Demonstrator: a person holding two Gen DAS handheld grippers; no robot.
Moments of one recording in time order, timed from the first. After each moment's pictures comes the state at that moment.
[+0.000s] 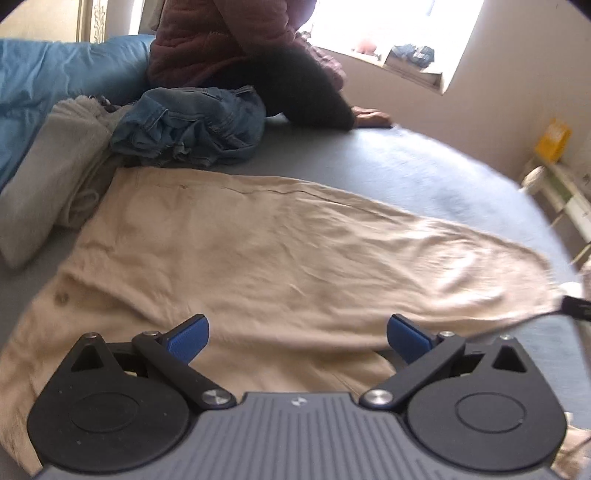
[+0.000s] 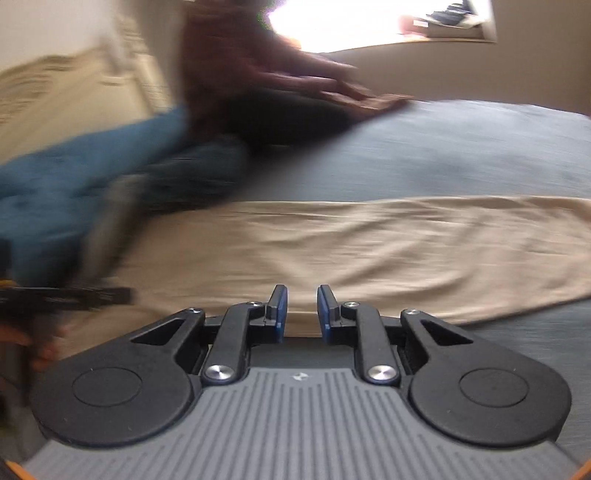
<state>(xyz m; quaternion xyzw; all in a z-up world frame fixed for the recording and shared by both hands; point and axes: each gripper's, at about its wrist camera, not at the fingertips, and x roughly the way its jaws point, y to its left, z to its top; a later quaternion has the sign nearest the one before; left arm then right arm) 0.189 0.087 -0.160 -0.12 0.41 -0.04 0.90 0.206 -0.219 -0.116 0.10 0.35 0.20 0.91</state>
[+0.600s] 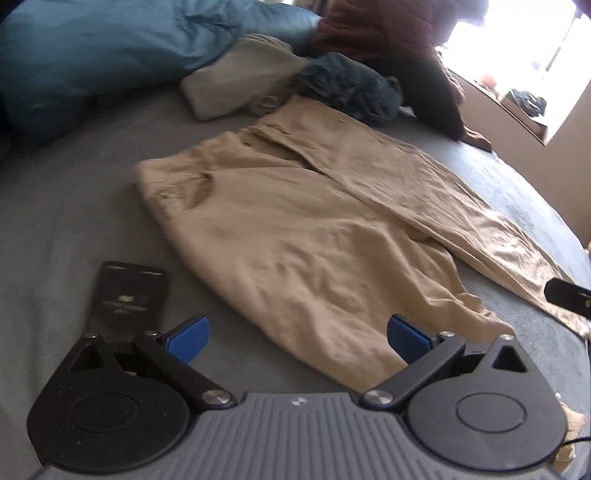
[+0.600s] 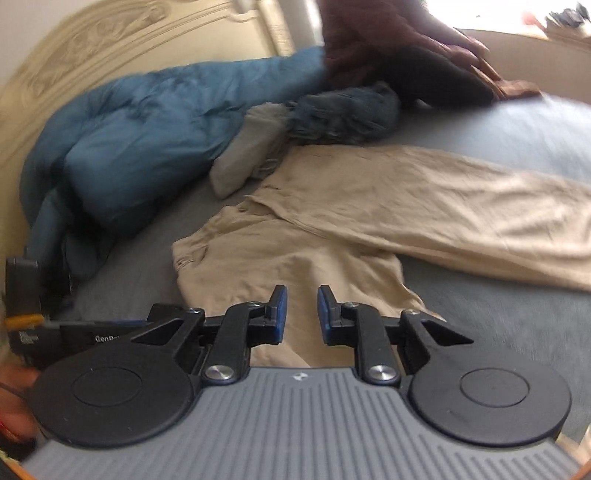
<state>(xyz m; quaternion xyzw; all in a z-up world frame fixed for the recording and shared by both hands) 0.004 0.113 -0.161 -0.21 0.43 0.17 0.86 0.120 -0.109 -0.092 0.03 0.38 0.35 0.85</state>
